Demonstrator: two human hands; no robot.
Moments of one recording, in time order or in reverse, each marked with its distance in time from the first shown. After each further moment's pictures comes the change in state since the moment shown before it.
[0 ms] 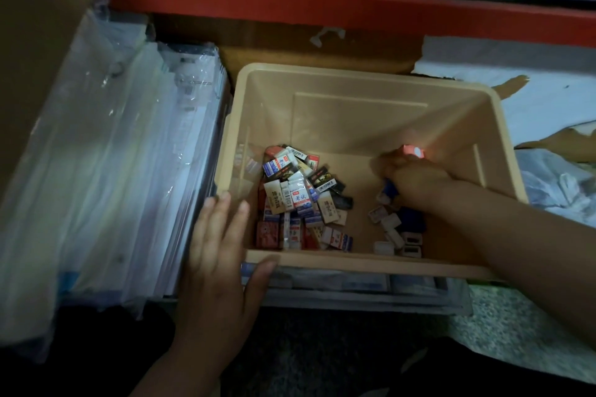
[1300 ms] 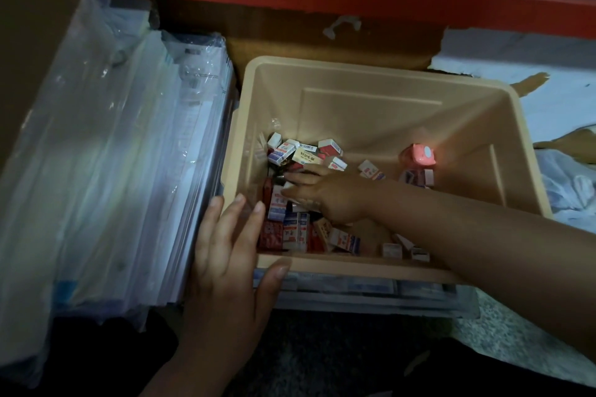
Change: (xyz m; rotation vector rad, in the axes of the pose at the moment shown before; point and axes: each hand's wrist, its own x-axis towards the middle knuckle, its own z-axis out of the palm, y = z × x) left_hand 0.000 -0.001 0.002 -0.029 -0.003 0.009; right_hand 0.042 -0.088 -0.032 0.177 -0.013 -0.397
